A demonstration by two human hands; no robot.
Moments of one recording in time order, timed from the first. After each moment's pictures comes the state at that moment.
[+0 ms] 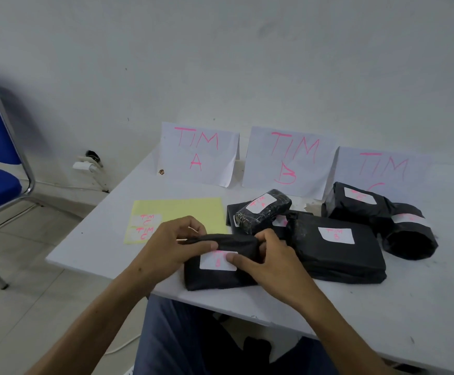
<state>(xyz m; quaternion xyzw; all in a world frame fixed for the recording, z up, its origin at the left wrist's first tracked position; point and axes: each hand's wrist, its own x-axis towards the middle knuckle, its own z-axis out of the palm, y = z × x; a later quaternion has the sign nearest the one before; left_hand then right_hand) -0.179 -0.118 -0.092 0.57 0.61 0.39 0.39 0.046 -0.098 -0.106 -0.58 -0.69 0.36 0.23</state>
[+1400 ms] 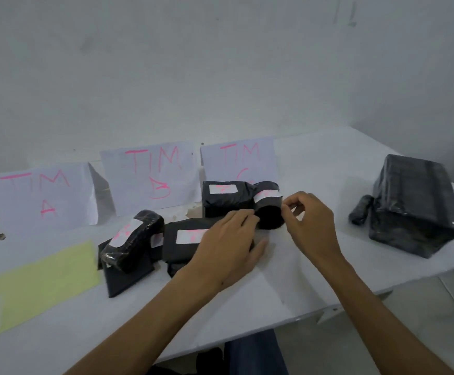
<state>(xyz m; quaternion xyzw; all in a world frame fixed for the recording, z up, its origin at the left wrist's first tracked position) 0.105 -0.064 -0.079 0.91 0.37 0.18 0.03 0.301 -0.082 -0.104 -0.68 -0.55 0.03 0.47</state>
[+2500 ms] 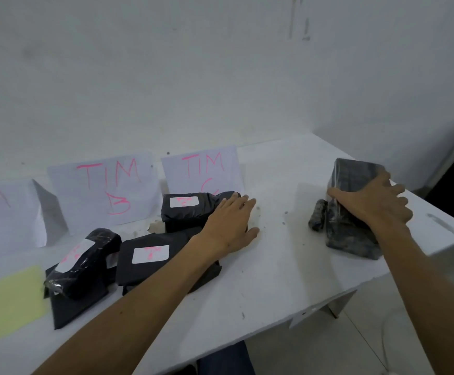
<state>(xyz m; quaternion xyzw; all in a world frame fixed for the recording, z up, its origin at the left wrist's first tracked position) 0.210 0.004 -0.094 0.94 0.32 0.10 0.06 0.473 -0.109 -0.037 -0.94 -0.24 0.03 0.23</state>
